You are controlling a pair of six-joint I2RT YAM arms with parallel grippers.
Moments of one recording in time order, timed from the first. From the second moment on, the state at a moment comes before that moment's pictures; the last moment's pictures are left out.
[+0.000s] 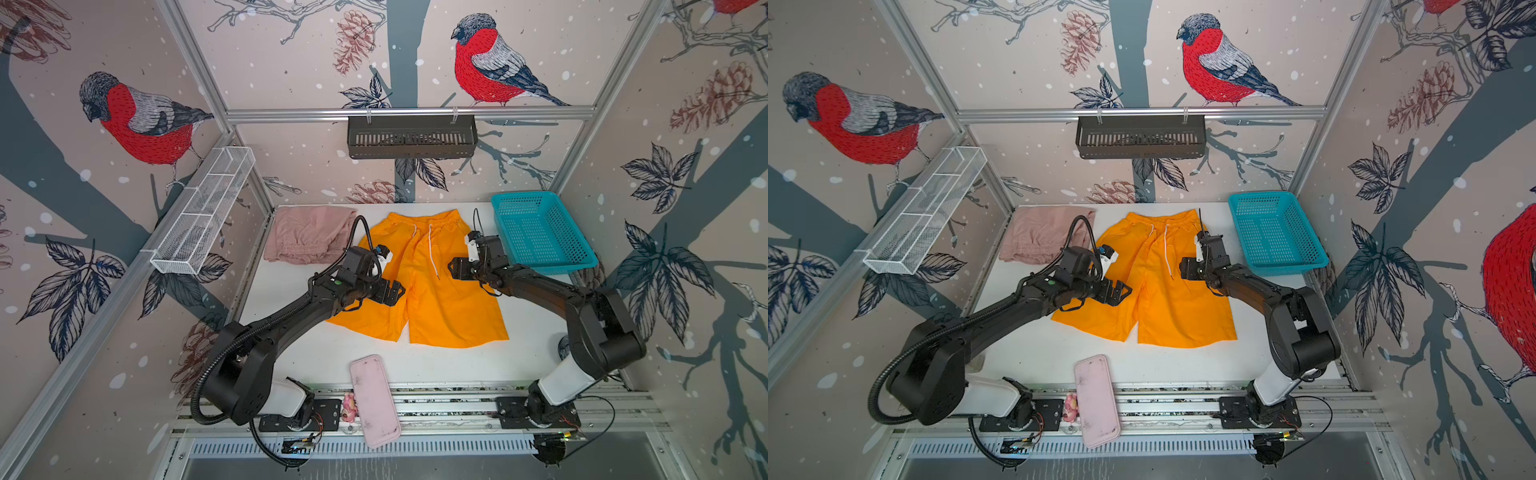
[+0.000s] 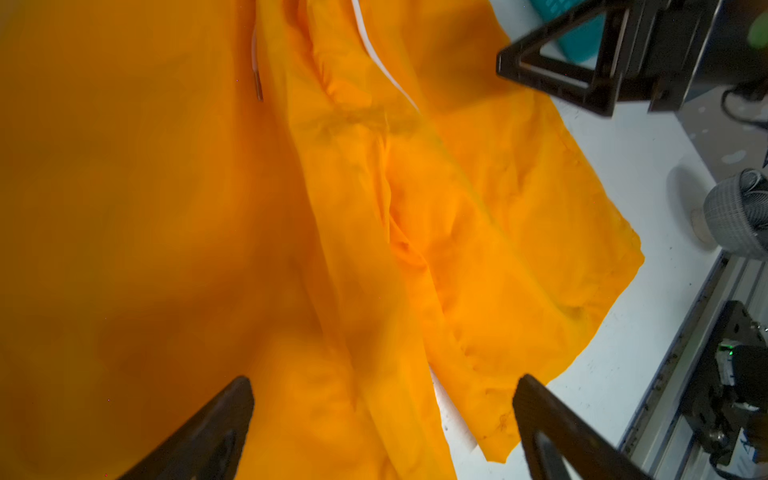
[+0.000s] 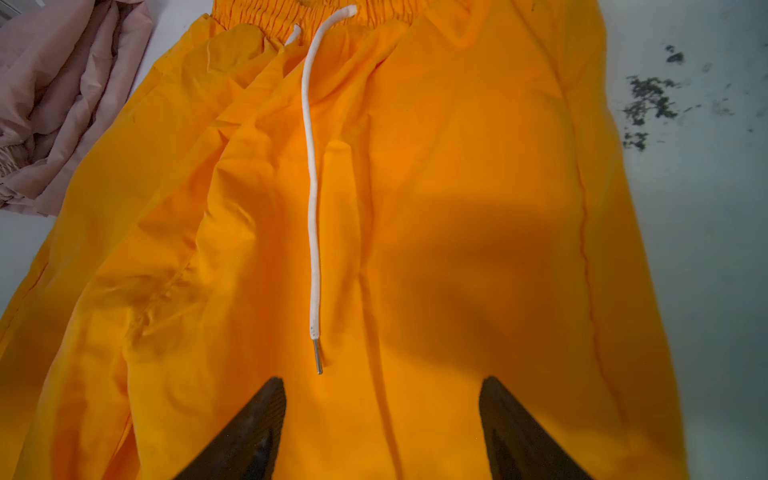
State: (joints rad) left arm -0.54 1.42 0.85 -0.27 0.32 -0.18; right arm 0.36 1.67 0.94 -0.05 -0.14 0.31
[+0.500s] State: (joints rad) left arm -0.79 1.65 0.85 -0.12 0.38 -0.21; right arm 0.38 2.07 1.30 -0.02 -0.17 0.32
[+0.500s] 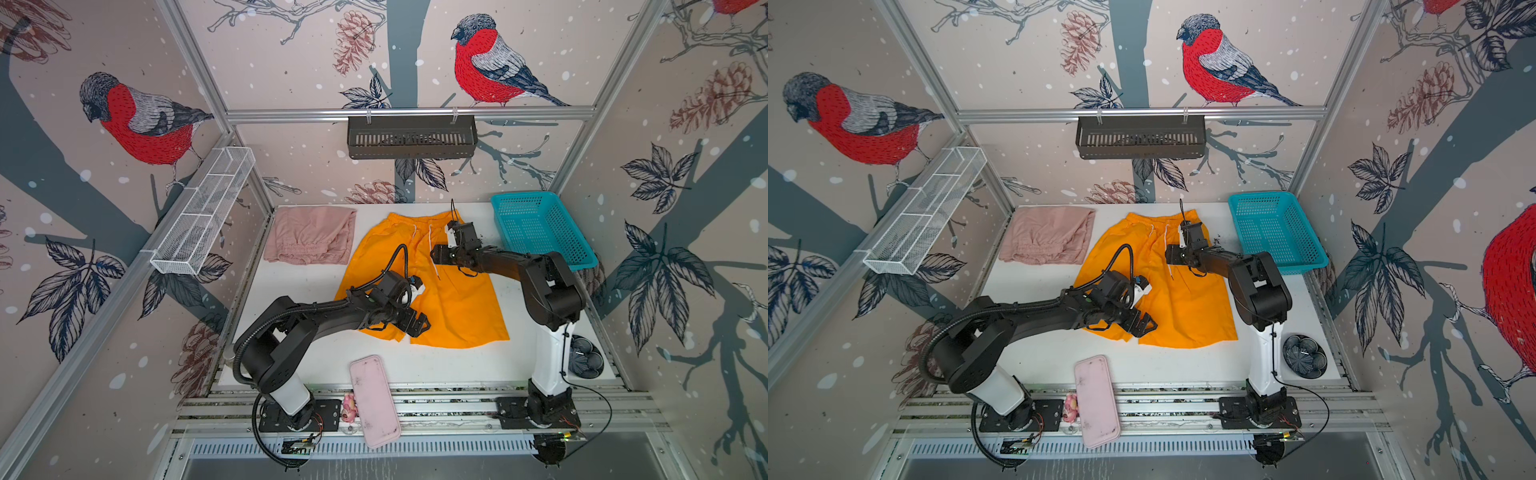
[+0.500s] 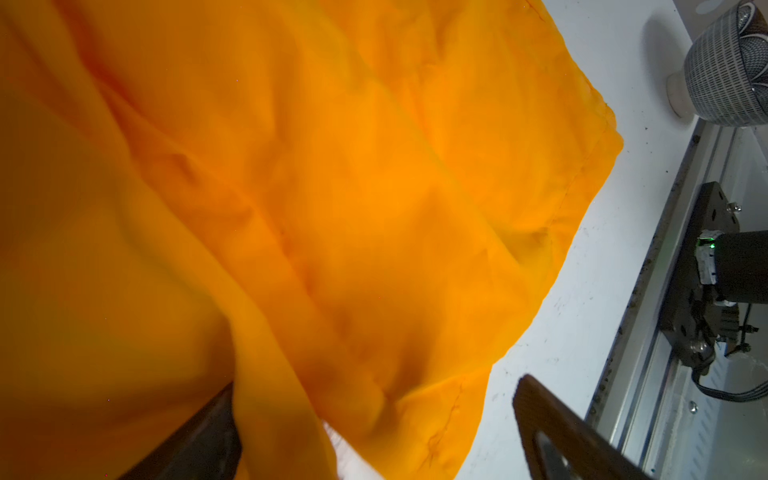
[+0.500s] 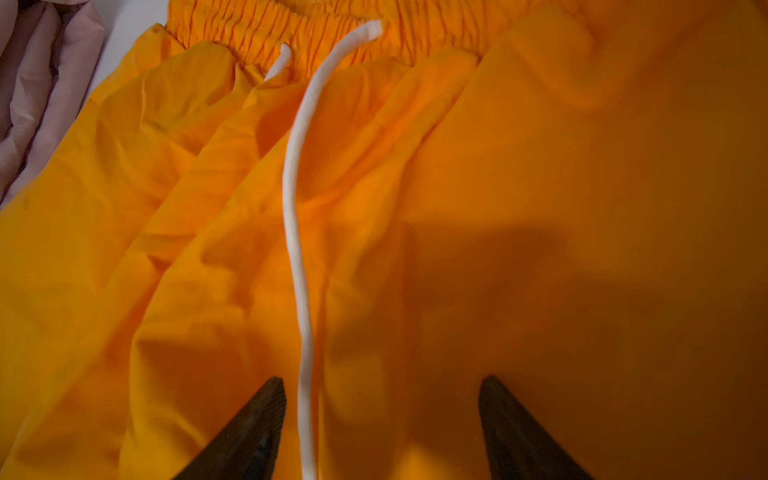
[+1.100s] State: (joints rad) left arm -0.96 1.76 1.29 -0.26 0.15 -0.34; right arm 0.33 2.16 1.65 -0.18 -0.25 0.23
